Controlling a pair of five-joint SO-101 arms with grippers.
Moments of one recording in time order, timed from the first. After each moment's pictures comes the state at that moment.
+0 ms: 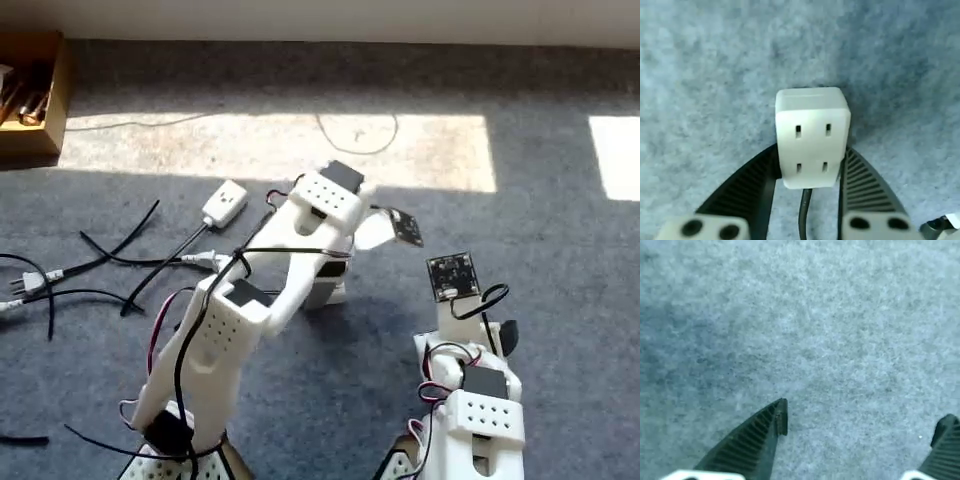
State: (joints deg) left arm 29.8 46.1 -29.1 99.8 -46.0; right arm 4.6 -68.2 91.7 42.3 20.9
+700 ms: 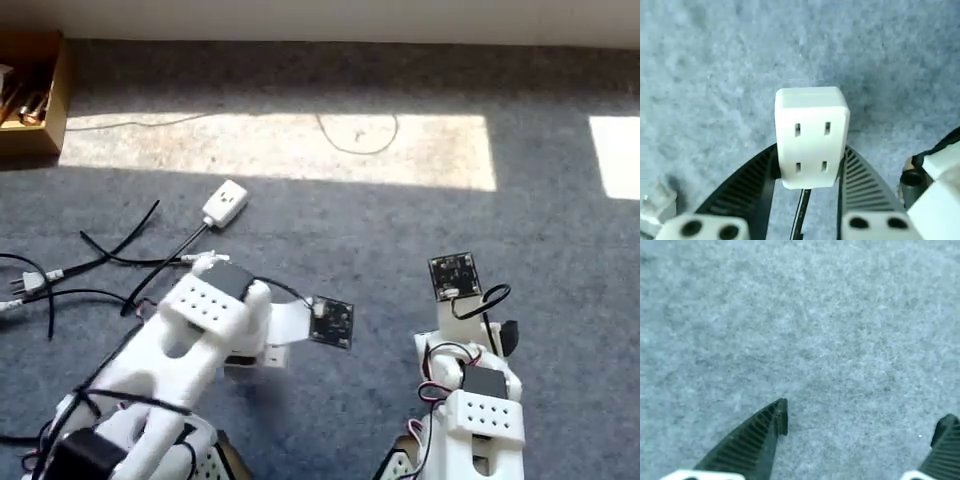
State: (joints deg) left arm 19.5 -29.0 51.6 77.0 -64.4; right arm 4.0 -68.2 91.7 42.2 20.9
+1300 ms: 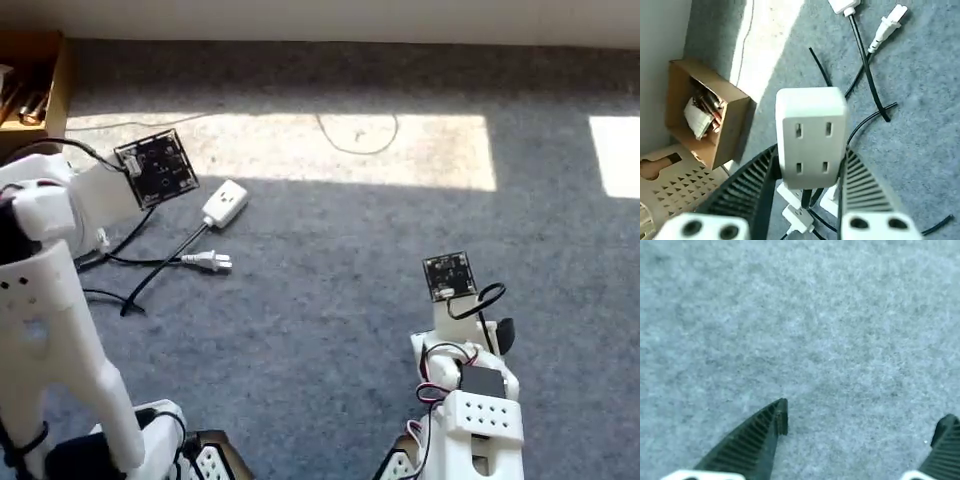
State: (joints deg) left arm -22.4 -26.9 -6.7 100.0 -78.7; right arm 2.8 -68.2 91.7 42.2 20.9
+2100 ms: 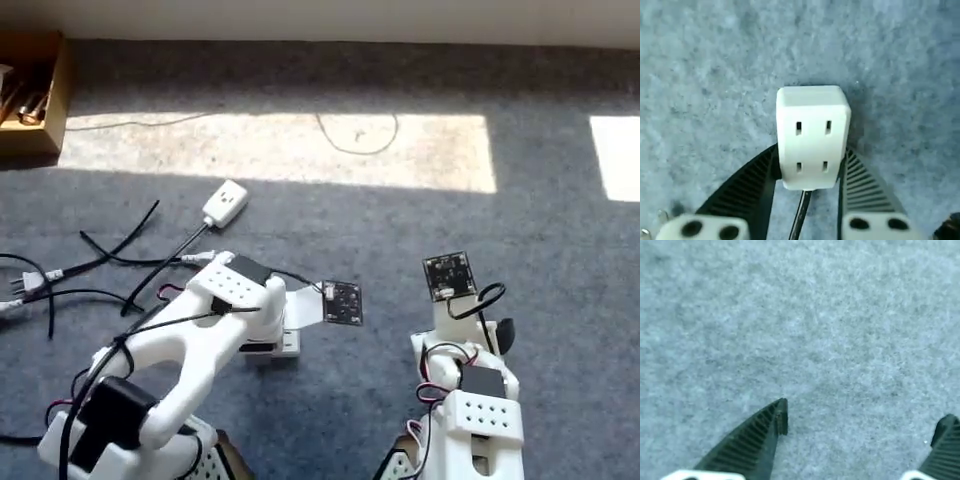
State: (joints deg) left arm 20.9 -9.1 50.1 58.2 -57.5; right arm 2.8 -68.2 91.7 42.2 20.9
